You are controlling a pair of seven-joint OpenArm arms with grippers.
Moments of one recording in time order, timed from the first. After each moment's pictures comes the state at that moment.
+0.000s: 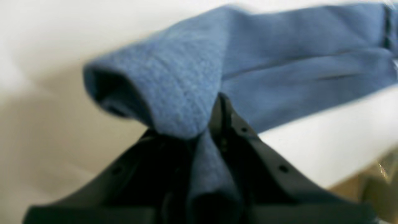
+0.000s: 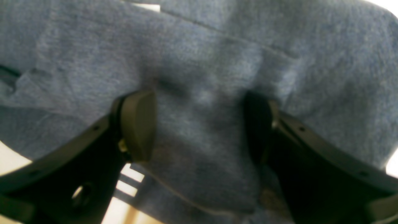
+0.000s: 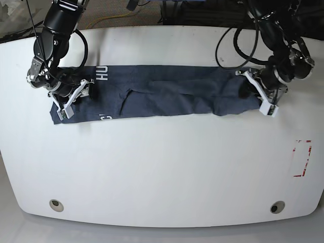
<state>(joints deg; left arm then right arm) 3.9 -1.4 -29.9 108.5 -37.1 -39.8 81.0 0.5 13.0 26.6 80.3 24.3 41.2 -60.1</state>
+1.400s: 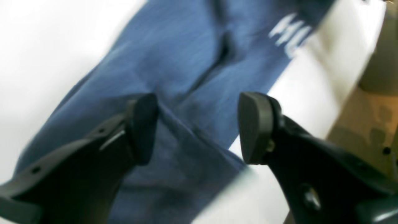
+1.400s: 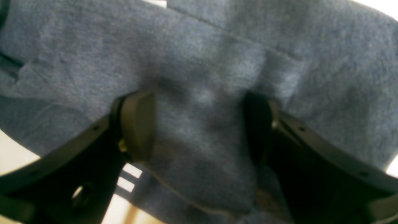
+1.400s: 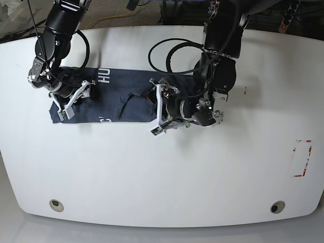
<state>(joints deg) -13.8 6.6 13.1 85.4 -25.4 -37.4 74.6 0.8 12.1 26.8 80.3 23.8 41.1 -59.9</state>
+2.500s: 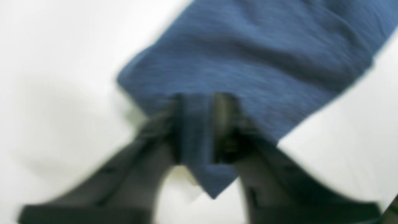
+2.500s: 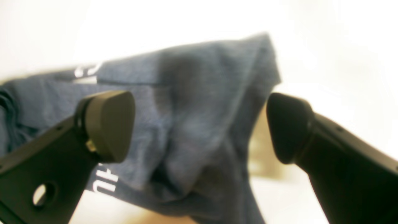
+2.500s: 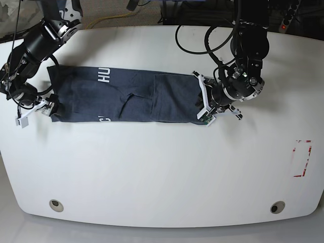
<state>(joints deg) 0.8 -5.1 3.9 102.9 -7.8 -37.6 57.7 14.8 17.1 48.9 70.8 31.8 41.0 -78.4</state>
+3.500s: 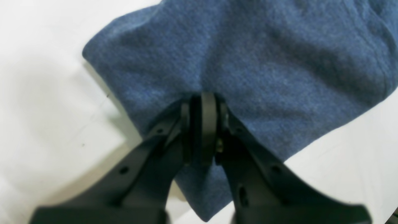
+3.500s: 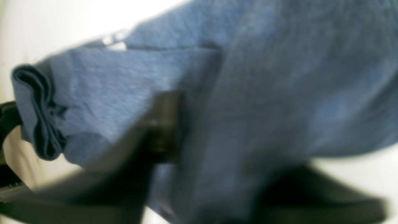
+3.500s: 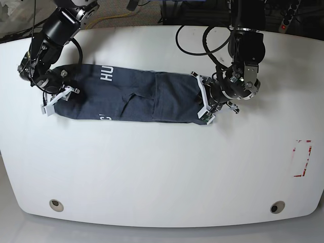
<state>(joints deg) -0.4 -3.6 1.6 92.3 -7.7 -37.4 54.1 7.7 10.7 44.7 69.4 39.2 40.8 -74.4</state>
